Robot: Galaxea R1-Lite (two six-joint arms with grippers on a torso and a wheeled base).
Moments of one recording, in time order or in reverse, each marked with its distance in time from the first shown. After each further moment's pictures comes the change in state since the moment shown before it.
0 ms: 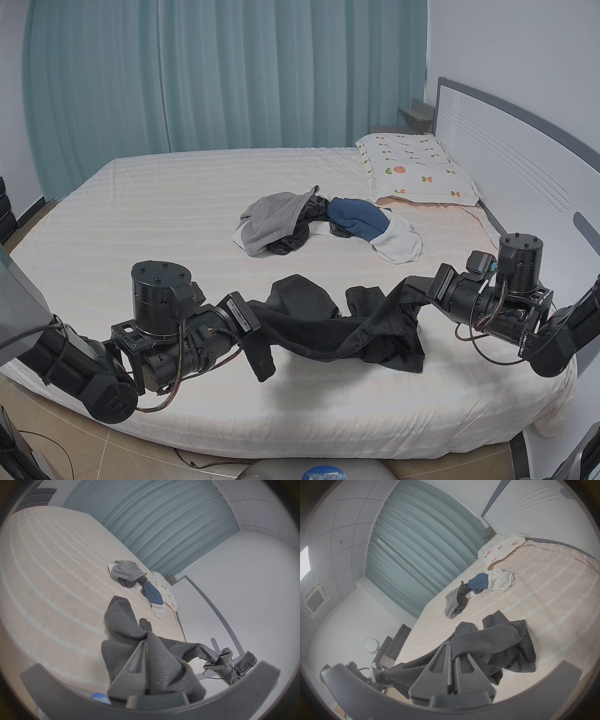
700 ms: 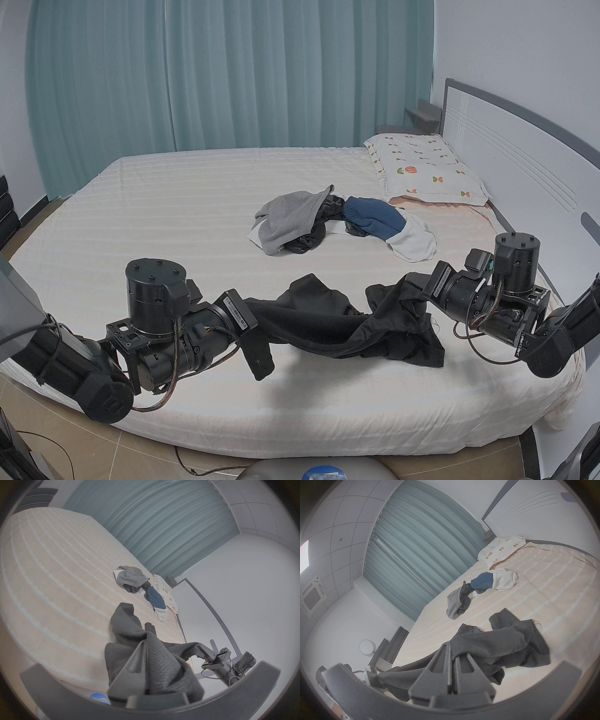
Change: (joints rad) left arm 0.006 -0.020 0.005 0.003 0.000 0.000; right arm 0.016 0.003 -0.019 -0.001 -0.082 -0.004
